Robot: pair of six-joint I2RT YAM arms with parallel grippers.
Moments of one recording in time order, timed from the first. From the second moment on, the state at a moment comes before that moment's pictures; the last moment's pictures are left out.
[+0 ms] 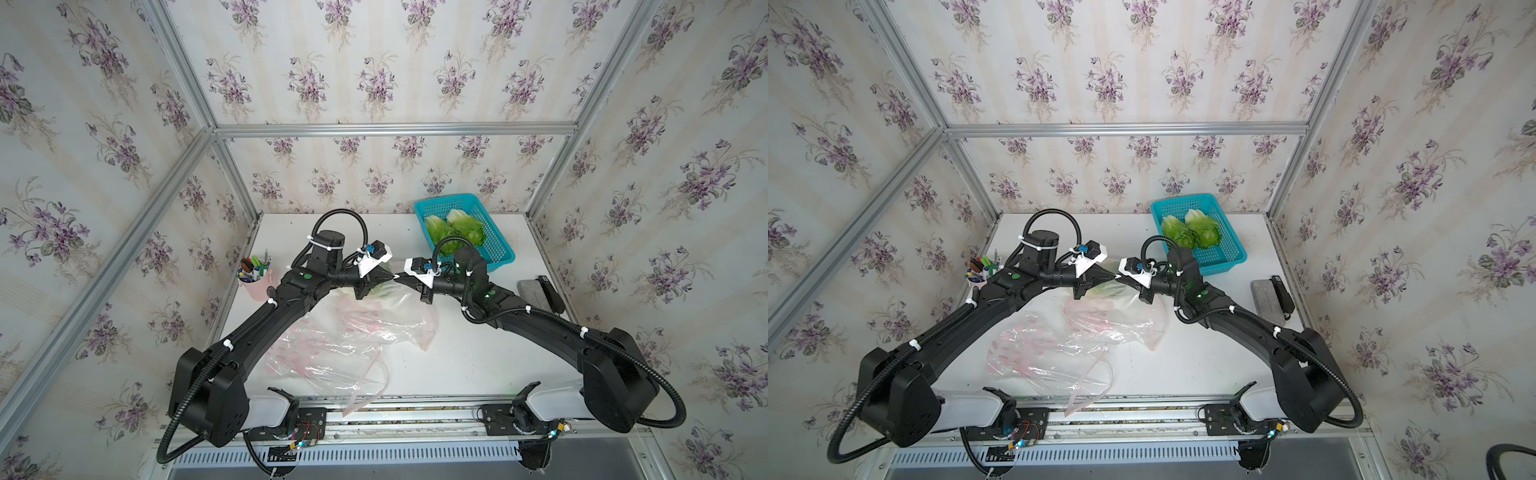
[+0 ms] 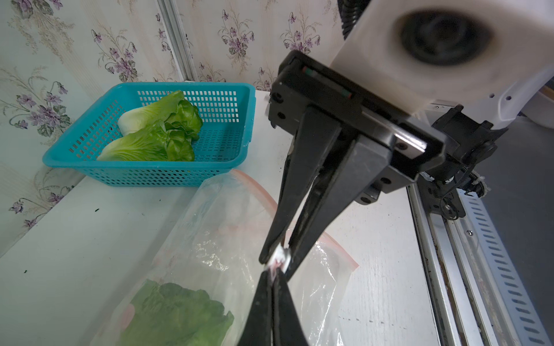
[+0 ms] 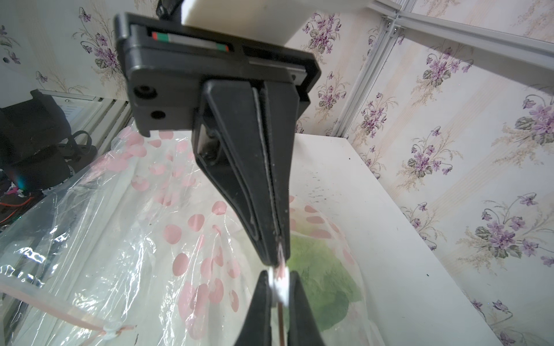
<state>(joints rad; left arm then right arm) -0.42 1.34 1.06 -0.30 0.76 0.48 0.63 1.38 0.85 0.27 -0.64 -0.45</state>
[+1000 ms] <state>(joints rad) -0.37 1.19 1.02 -0.31 0.34 0.46 0.45 1.38 0.69 0.40 -0.66 -0.43</state>
